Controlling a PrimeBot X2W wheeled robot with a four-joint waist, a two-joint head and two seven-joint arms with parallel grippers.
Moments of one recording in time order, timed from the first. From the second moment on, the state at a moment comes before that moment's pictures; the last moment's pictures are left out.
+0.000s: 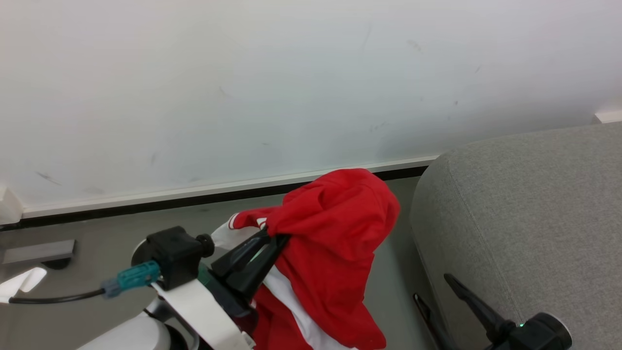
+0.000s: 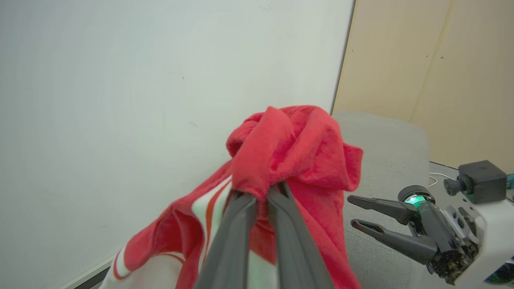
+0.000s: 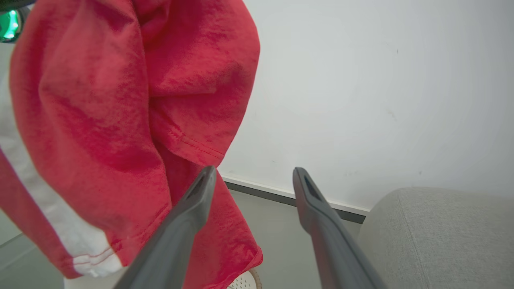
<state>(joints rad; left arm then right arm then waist) -0.53 0.71 -0.90 -0.30 -0.84 0.13 -0.12 -0.07 -0.26 0.47 0.11 0.37 0.13 -0.26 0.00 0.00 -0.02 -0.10</state>
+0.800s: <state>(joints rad) -0.56 0.66 -0.96 -0.24 -0.84 0.08 -0.10 -0.43 -0.52 0.91 -0.03 0.91 0.13 -0.04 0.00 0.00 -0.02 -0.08</state>
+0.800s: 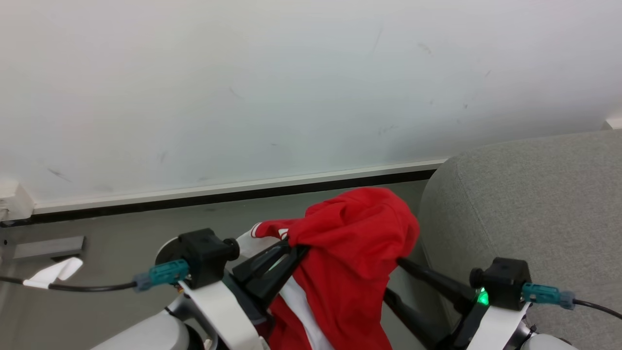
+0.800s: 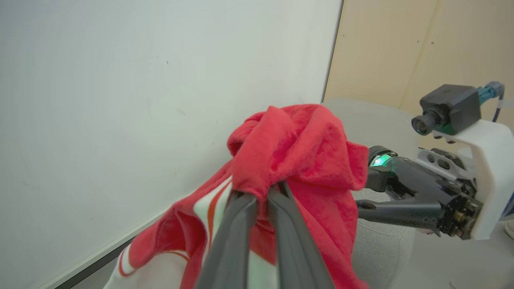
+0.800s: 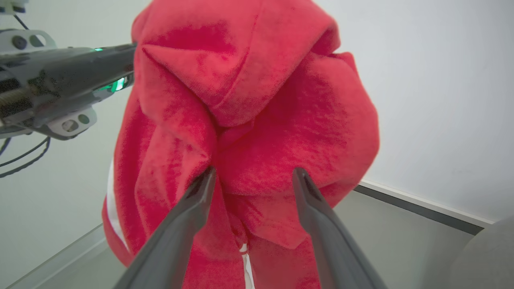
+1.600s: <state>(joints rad) -0.58 0.65 -0.97 -0.18 -0.84 0.06 -0.11 -0.51 -0.52 1.04 -0.04 0.93 0.13 0.00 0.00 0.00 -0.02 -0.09</state>
